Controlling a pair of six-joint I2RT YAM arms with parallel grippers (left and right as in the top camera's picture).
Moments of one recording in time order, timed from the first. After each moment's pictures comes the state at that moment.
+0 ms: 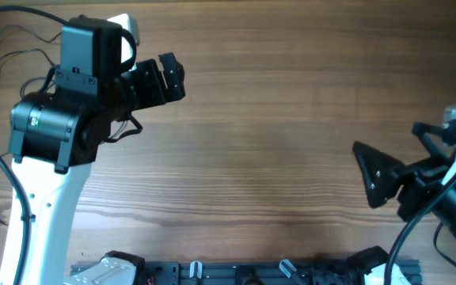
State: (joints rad) left arm -0.27 1.37 1.75 -1.19 0.06 -0.45; right arm 0.35 0.93 1.82 -1.34 -0.06 0.17
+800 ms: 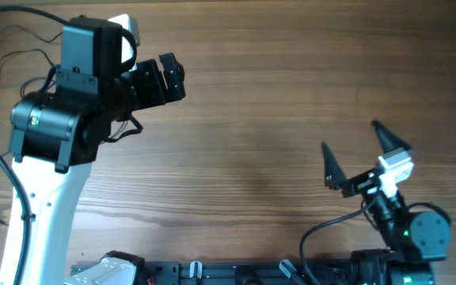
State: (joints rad) left arm -0.27 1.37 1.75 -1.20 0.06 -0.45; right arm 0.06 0.21 0.28 0.04 -0.34 -0.05
